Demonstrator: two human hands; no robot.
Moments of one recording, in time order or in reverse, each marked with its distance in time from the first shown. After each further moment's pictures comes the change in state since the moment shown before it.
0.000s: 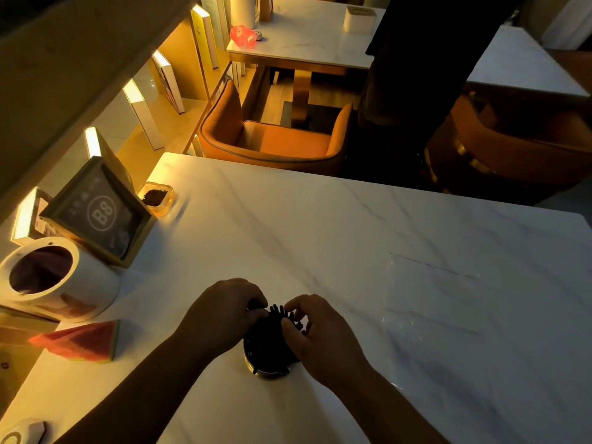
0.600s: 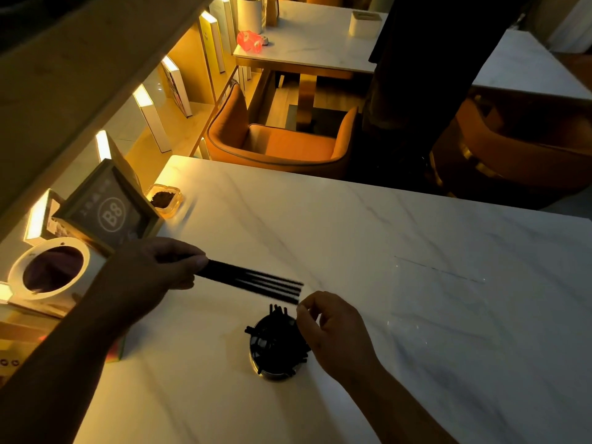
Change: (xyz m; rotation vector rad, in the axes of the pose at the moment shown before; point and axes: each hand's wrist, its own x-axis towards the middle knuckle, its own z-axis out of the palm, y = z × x) left_hand -0.028 -0.030 -0.115 -0.744 0.216 -0.370; right_hand 0.004 -0.001 -0.007 0.109 0.146 -0.013
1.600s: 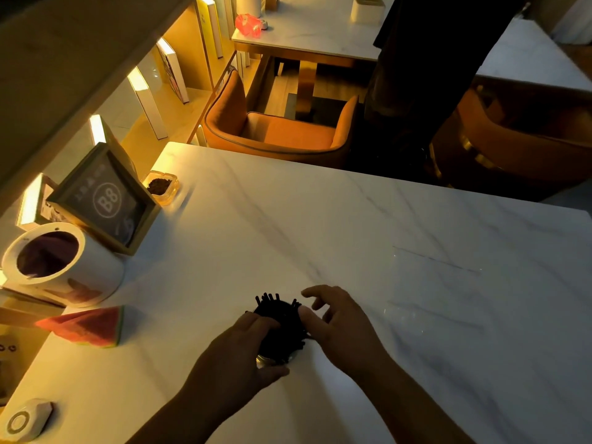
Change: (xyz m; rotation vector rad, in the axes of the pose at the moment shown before) left_hand -0.073 -0.097 0.132 0.728 -0.268 0.291; right_hand -0.013 0.006 -0.017 -0.024 -0.146 0.140
